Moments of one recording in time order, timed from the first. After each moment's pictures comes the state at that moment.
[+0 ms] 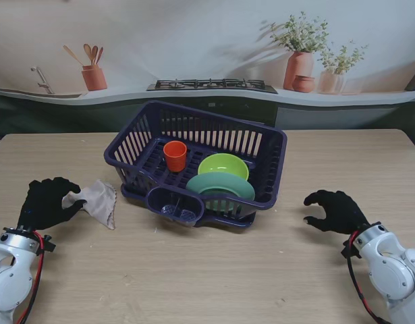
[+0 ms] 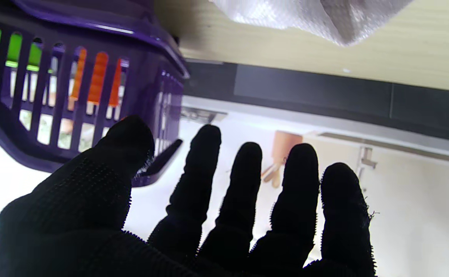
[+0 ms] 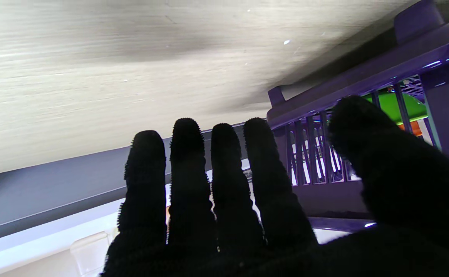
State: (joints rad) left arm 1.82 -1.09 -1.71 -1.50 0.98 -0.42 0.39; right arm -1.78 -1.06 1.63 -1.52 -0.85 -0.42 -0.03; left_hand 0.63 -0.47 0.73 -0.13 0.77 0.25 0.66 0.41 0.62 0.37 0.71 0.46 0.48 0.54 0.80 0.72 0.12 0.58 1.15 0.63; right_hand 0.41 -0.56 0.94 -0.16 0.59 0.16 0.68 0.30 0.59 0.18 0.67 0.36 0.55 0.15 0.65 0.41 0.26 0.18 1.15 0.47
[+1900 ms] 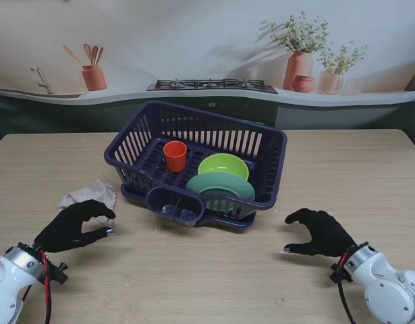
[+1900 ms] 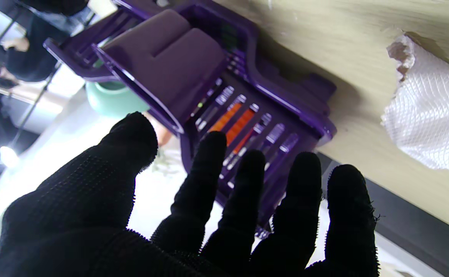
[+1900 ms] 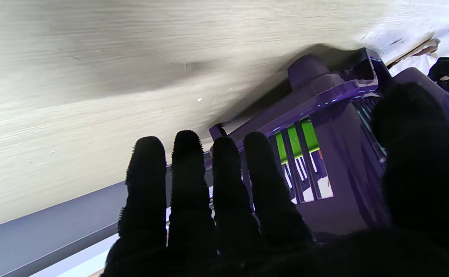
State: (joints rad) left arm 2.07 -1.08 -1.77 -1.86 0.41 -0.48 -0.18; right arm -1.94 -1.06 1.62 -1.67 -0.73 -0.46 0.06; left_hand 0.66 -0.48 0.71 -0.11 0.79 0.28 0.41 0.43 0.56 0.39 0.58 0.44 0.43 0.54 0.64 0.64 0.11 0.60 1.06 0.59; right_hand 0.40 -0.56 0.60 -0.14 0.44 0.19 0.70 0.29 0.44 0.18 0.70 0.36 0.43 0.15 0.65 0.41 0.19 0.17 1.15 0.47
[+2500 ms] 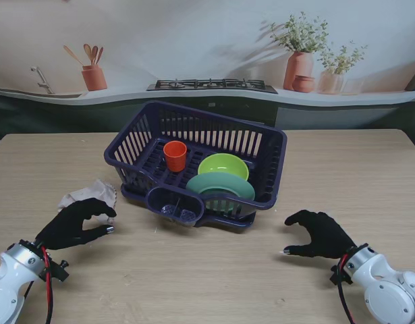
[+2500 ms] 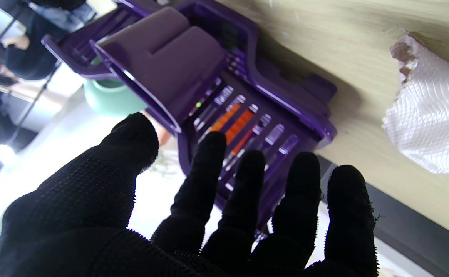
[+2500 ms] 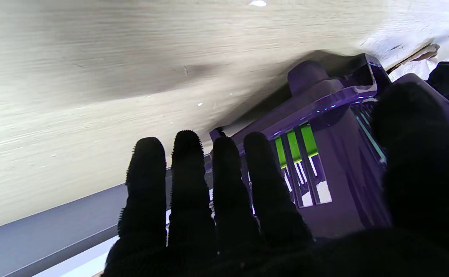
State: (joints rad) left arm 2.04 -1.07 -1.76 -1.85 0.39 -0.47 -0.21; right arm -1.95 -1.06 1.62 -1.68 -0.75 -0.45 0.06; left_hand 0.66 -0.48 0.72 -0.11 0.77 0.28 0.43 0.43 0.56 0.39 0.58 0.44 0.43 0.53 0.64 0.64 0.11 0.59 1.04 0.58; right_hand 0.40 -0.56 0.60 -0.12 0.44 0.19 0.70 0.29 0.44 0.18 0.70 0.36 0.43 0.15 0.65 0.41 0.19 0.17 1.15 0.47
